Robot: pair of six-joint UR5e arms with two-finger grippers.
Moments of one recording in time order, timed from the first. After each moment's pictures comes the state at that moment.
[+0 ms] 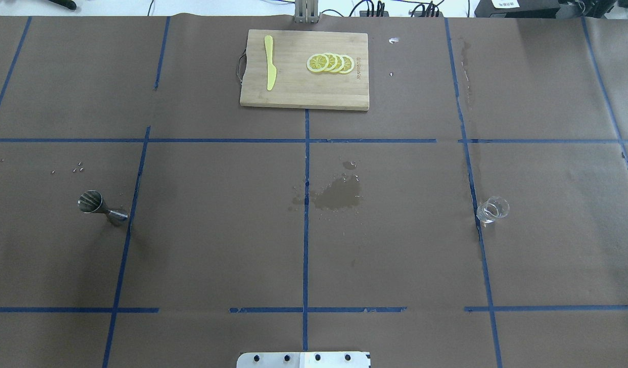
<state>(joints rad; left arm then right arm) -1.60 -1.52 -1.71 -1.65 -2.41 0.11 1.57 -1.69 1.74 -1.56 2.33 -0.08</state>
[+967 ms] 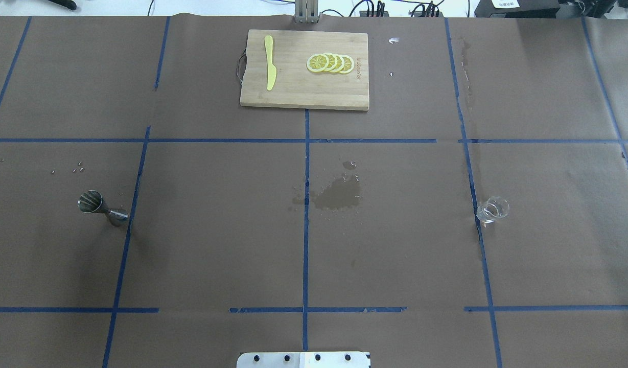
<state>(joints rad) -1.60 -1.54 -1.69 -1.86 -2.44 0.10 1.57 -1.68 1.76 -1.55 2.34 -0.08</state>
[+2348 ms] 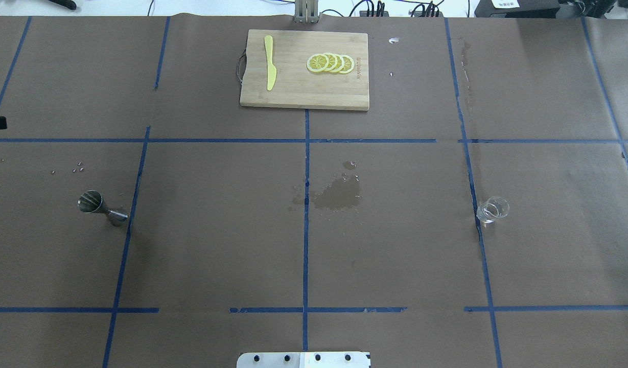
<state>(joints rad) -1.07 -1.39 -1.80 -2.86 -1.97 -0.84 1.53 -1.69 1.76 -1.44 2.35 -0.08</state>
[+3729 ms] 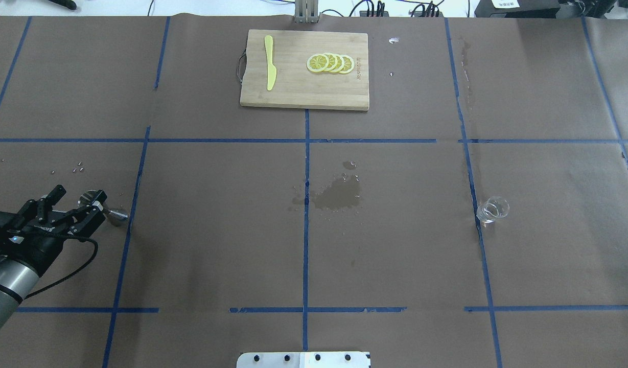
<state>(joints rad) -0.17 -1.34 -1.79 -2.91 -0.58 -1.09 1.53 -1.69 1.76 -1.44 2.34 -0.08</state>
